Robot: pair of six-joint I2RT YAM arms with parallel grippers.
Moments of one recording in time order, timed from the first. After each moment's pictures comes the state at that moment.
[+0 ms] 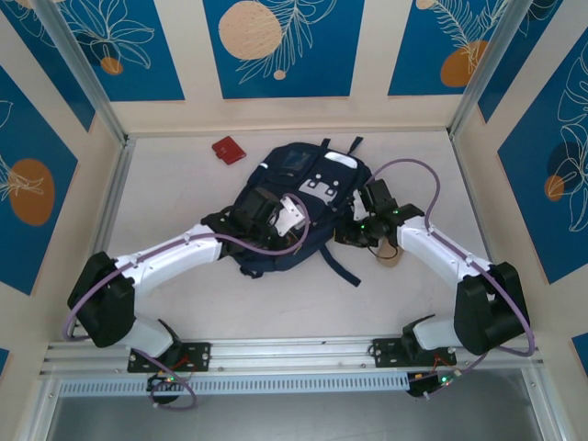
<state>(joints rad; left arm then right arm) -0.78 1.47 1.06 -0.43 0.26 0.05 0.37 1.35 0.91 -0.65 -0.30 0.48</state>
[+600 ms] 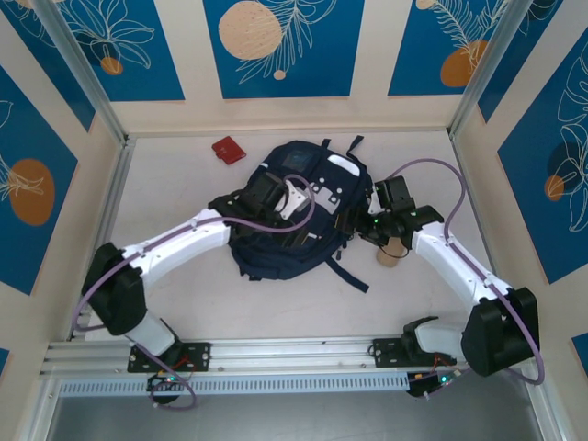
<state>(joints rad) -0.81 1.60 1.27 -0.60 0.07 -0.04 0.31 1.24 0.92 -0.67 -0.32 0.62</state>
